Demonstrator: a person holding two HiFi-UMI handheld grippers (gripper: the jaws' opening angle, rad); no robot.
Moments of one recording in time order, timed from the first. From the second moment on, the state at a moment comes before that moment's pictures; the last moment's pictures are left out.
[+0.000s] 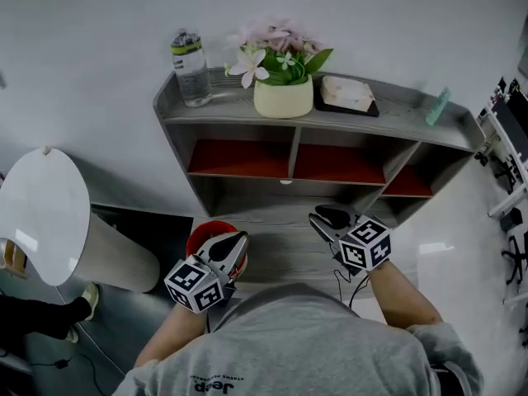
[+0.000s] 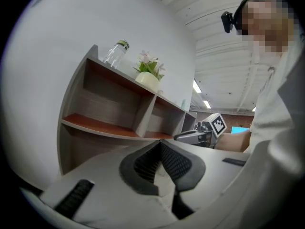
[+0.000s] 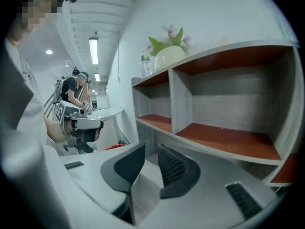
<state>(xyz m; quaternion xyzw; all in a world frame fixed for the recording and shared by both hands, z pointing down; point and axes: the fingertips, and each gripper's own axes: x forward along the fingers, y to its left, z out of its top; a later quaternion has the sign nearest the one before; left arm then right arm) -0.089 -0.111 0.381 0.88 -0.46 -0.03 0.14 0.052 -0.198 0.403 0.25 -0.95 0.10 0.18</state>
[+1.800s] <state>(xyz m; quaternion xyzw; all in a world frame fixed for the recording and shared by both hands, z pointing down) 0.017 -0.152 0.372 0.90 -0.42 -0.03 0.13 0.201 -0.235 0.413 0.32 -0.93 0.13 0.12</state>
